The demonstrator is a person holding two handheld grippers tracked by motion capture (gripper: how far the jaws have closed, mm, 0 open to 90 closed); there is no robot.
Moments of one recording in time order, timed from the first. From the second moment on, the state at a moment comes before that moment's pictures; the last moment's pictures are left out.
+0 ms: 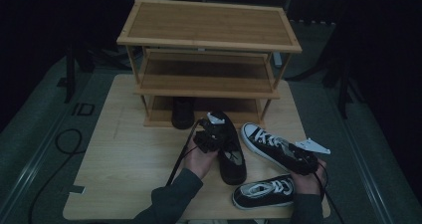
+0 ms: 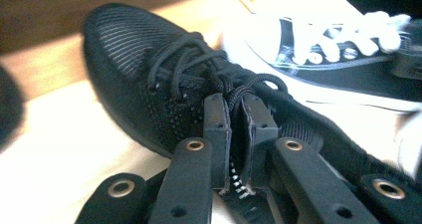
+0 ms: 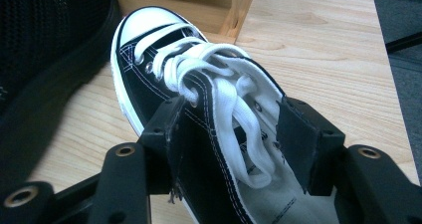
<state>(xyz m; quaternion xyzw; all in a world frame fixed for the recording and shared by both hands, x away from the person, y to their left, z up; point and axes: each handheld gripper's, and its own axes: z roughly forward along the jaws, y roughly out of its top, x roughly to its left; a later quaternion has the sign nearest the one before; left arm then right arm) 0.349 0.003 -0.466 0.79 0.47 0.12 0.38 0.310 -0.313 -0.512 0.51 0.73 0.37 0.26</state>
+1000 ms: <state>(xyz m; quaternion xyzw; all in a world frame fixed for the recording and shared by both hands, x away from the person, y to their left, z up) 0.399 0.051 -0.468 0.71 0.55 0.21 0.38 0.310 -0.313 -0.512 0.51 0.73 0.37 0.27</state>
